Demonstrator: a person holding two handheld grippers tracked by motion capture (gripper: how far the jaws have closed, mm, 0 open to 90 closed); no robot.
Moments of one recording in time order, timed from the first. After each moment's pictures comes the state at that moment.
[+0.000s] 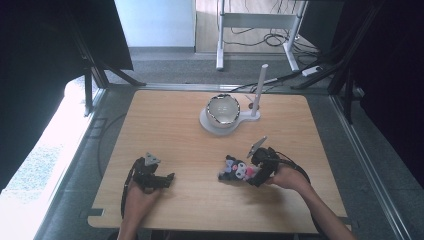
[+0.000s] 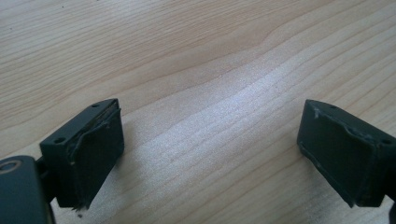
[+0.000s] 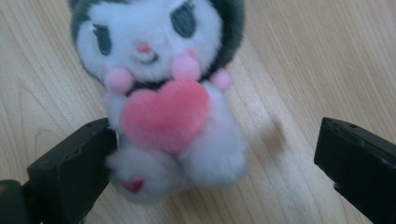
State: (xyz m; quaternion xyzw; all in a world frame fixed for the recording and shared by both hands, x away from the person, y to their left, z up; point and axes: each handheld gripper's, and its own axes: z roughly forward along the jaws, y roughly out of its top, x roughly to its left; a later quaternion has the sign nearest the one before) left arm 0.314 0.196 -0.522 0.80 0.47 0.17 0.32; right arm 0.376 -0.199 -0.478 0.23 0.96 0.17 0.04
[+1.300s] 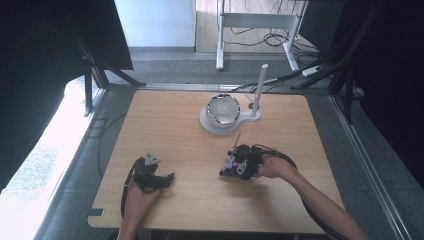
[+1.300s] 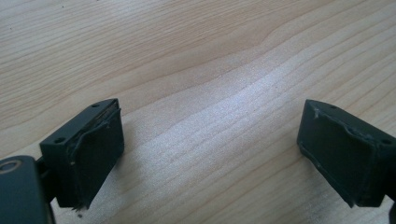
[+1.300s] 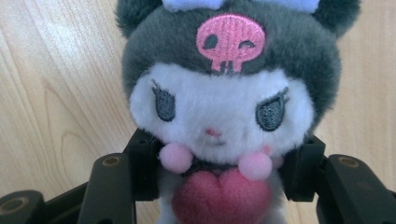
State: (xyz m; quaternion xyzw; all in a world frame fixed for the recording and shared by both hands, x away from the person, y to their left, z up) left arm 0.315 0.196 -0.522 0.80 0.47 0.17 0.32; right arm 0.391 -0.148 -0.465 0.15 0.99 0.05 0.01
